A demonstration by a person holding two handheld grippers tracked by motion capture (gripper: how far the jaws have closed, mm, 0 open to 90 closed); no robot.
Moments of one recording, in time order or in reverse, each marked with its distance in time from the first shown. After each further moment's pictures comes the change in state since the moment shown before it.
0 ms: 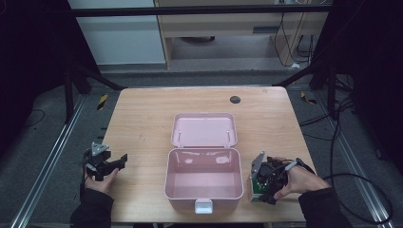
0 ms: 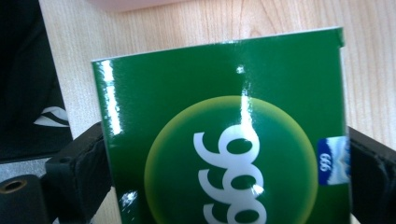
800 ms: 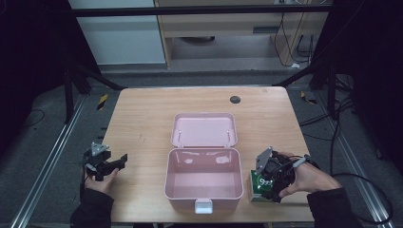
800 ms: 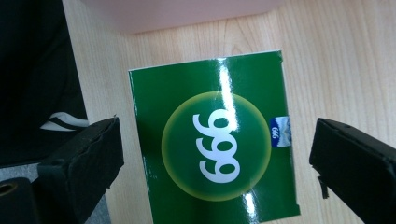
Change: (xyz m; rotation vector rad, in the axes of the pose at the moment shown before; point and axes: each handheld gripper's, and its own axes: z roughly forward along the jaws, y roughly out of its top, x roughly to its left) left arm 0.000 0.000 0.000 -0.001 -0.002 -0.002; right arm 0.004 0.000 -0.036 -0.049 -0.045 -0.011
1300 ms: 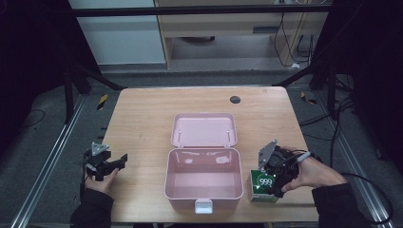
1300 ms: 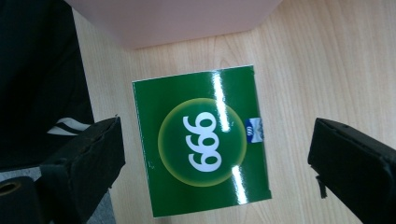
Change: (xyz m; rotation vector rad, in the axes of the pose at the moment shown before) left arm 0.000 0.000 0.000 -0.001 -0.001 -0.002; right arm -0.006 0.004 -0.023 -0.037 -0.005 0.002
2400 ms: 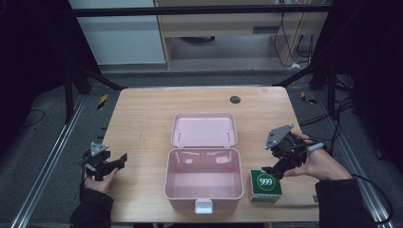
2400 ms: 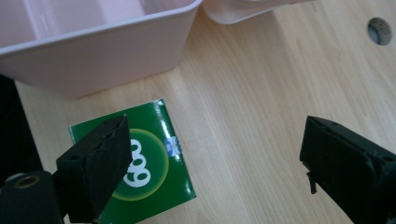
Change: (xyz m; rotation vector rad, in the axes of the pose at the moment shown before) left arm 0.001 0.000 -0.001 -0.009 0.002 -0.007; right arm -0.020 -0.001 -0.035 -0.151 -0.201 0.127
